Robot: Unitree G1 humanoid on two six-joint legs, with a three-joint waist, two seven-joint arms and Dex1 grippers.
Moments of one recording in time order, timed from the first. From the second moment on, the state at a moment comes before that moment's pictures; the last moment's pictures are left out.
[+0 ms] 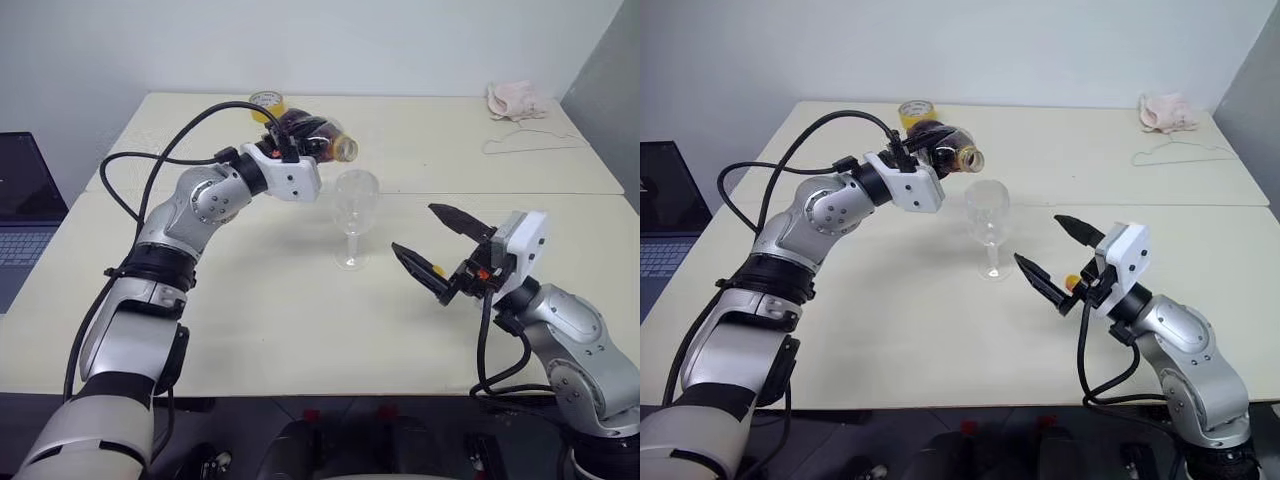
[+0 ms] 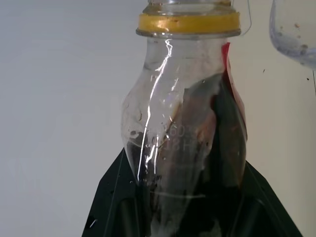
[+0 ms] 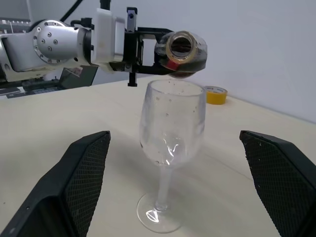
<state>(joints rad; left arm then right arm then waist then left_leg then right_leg) -1.02 0.58 -0.25 0.69 0.51 -0.73 -0.31 -0.13 -0.48 -0.06 -0.62 0.50 0.39 0.54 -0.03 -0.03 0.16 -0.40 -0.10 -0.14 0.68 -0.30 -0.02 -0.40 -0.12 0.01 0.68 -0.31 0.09</state>
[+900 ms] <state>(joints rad) -1.05 0.64 -0.29 0.72 0.67 -0.81 -0.16 -0.15 -0.47 -0.06 -0.60 0.49 0.39 0.55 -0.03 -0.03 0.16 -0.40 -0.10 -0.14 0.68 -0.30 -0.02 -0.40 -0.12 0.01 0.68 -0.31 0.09</state>
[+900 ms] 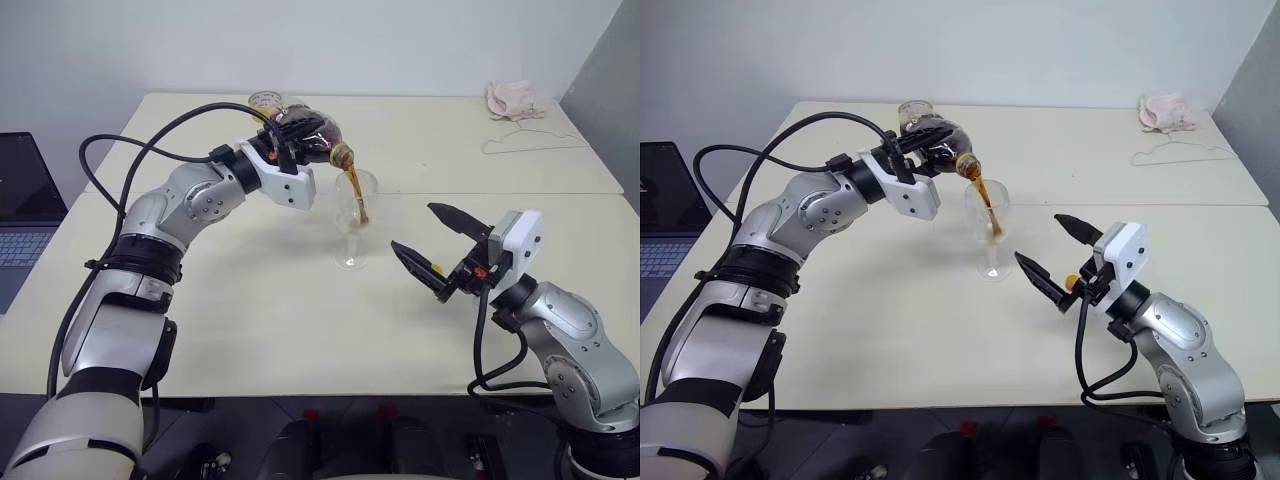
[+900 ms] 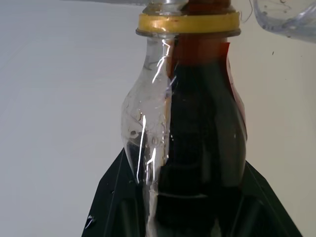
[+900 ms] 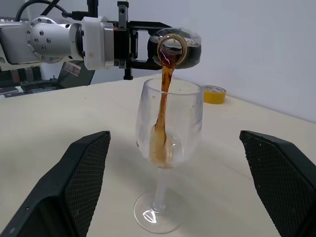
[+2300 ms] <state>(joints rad) -1.05 0.66 -0.29 0.72 0.71 -0.80 -0.13 -0.17 -0.47 -0.03 -0.57 0.48 0.39 0.57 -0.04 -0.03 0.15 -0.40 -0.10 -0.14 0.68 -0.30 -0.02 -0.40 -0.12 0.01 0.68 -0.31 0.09</state>
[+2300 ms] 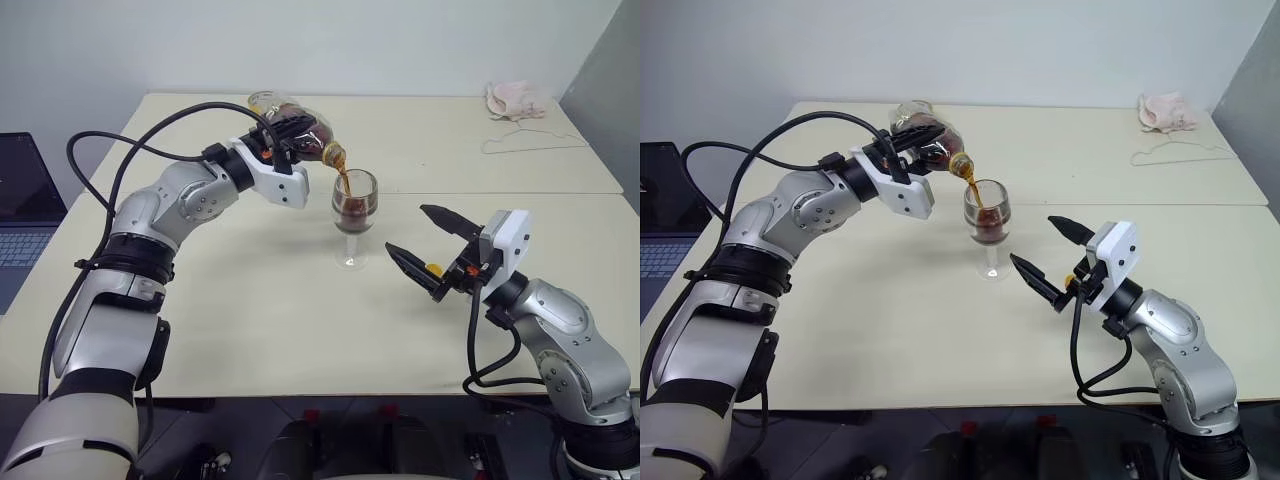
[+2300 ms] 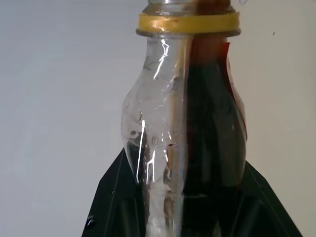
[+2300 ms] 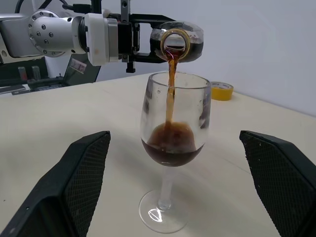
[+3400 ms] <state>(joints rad) -1.07 0.67 -0.32 0.72 0.72 -0.80 -0.10 -0.17 -0.47 -0.02 -0.57 0.48 0.39 0.57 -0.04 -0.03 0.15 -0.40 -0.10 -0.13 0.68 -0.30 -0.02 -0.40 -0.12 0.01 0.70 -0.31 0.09</state>
